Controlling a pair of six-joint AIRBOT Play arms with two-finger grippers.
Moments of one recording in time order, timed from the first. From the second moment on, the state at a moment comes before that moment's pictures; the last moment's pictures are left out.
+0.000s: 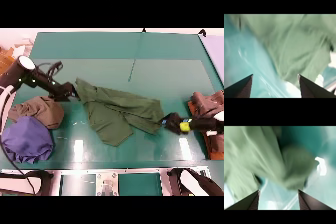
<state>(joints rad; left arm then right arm) 0.00 -1.54 1.31 0.96 -1.40 -1.39 -0.39 -0.93 0.50 -0.88 1.20 1.36</state>
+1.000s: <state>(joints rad) 0.01 -1.33 0.76 0.73 -1.18 -1.27 -0.12 -0.88 0.81 -0.64 1.07 1.35</state>
